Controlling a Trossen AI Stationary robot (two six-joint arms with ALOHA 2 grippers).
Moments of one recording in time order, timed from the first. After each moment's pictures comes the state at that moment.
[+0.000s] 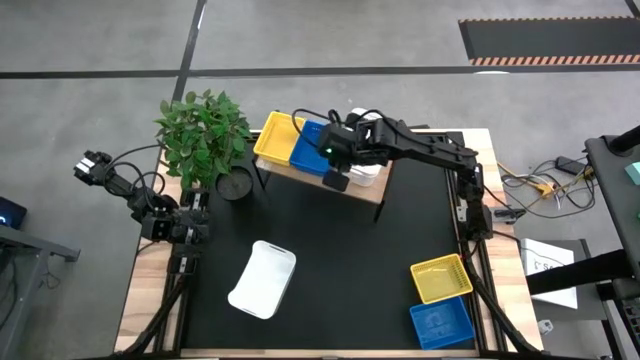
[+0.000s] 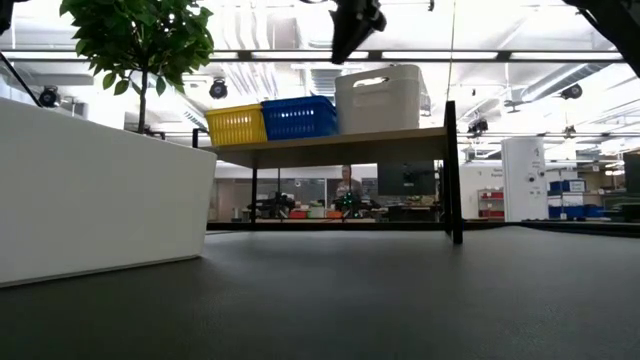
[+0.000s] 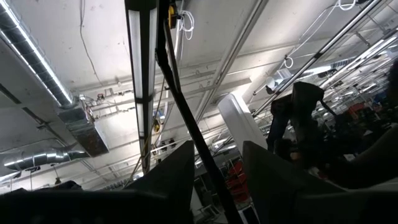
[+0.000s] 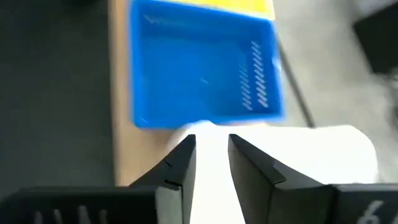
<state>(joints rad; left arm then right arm) -0.54 0.57 0.33 0.93 0.02 0.51 -0.14 2.03 2.35 -1.39 0.40 0.06</state>
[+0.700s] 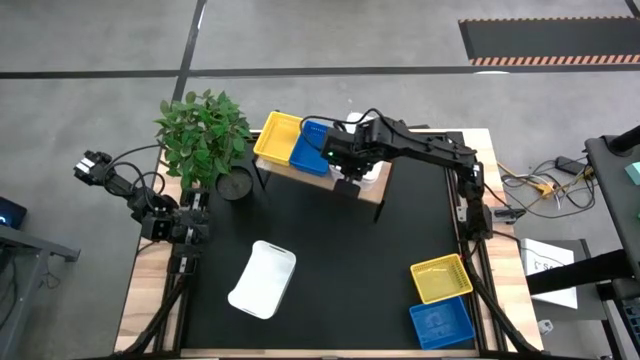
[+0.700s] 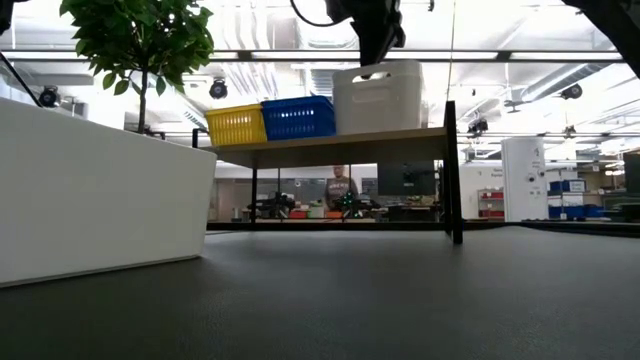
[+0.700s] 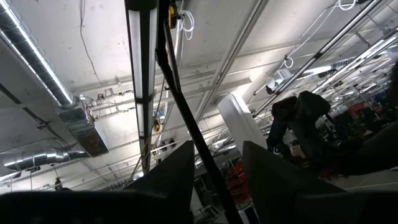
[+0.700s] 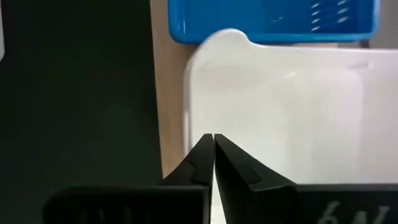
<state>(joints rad) -0.54 0.57 0.33 0.93 0.02 0.51 -0.17 2.02 2.30 -1.57 0.18 0.15</state>
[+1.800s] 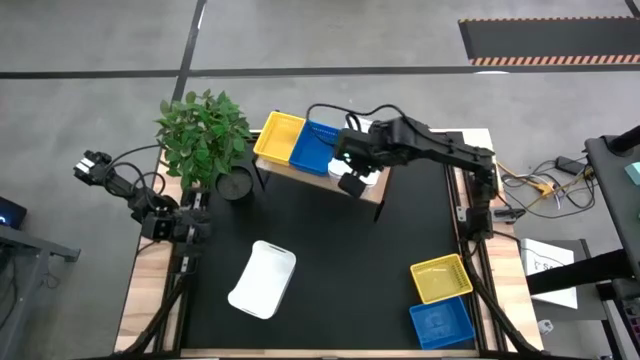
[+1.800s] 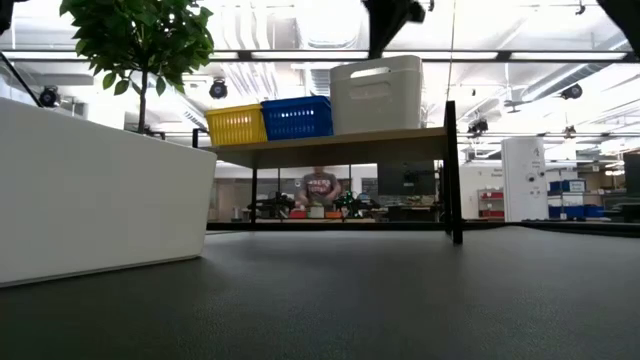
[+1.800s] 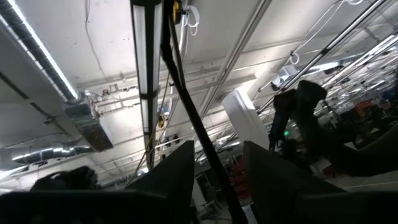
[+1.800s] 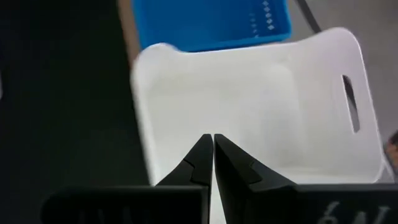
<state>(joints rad) -0.54 0.58 0.33 0.94 -0.01 0.51 -0.11 1.93 2.29 -1.57 0.33 0.31</state>
